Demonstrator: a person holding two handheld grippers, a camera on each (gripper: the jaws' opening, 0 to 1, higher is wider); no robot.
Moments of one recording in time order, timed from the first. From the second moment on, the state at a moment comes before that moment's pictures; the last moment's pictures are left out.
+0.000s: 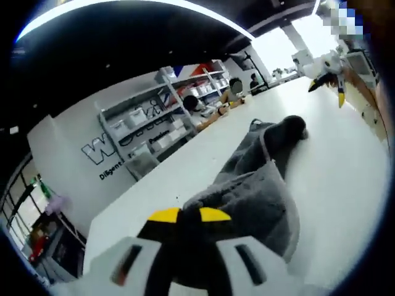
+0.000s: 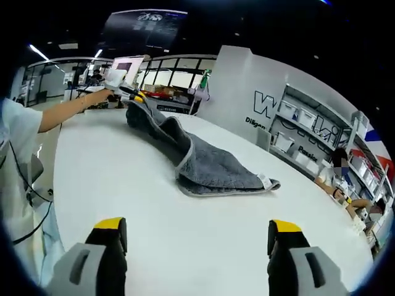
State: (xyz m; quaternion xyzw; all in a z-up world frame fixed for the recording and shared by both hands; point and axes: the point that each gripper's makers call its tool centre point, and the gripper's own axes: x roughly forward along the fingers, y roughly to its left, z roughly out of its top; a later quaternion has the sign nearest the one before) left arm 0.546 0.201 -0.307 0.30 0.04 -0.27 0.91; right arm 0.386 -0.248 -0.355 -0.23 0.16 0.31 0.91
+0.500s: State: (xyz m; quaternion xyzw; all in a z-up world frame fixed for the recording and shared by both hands) left arm 0.555 0.225 -0.355 0.25 0.08 -0.26 0.93; right arm 0.389 -0.239 -0.364 -0.24 0.17 0.32 0.90
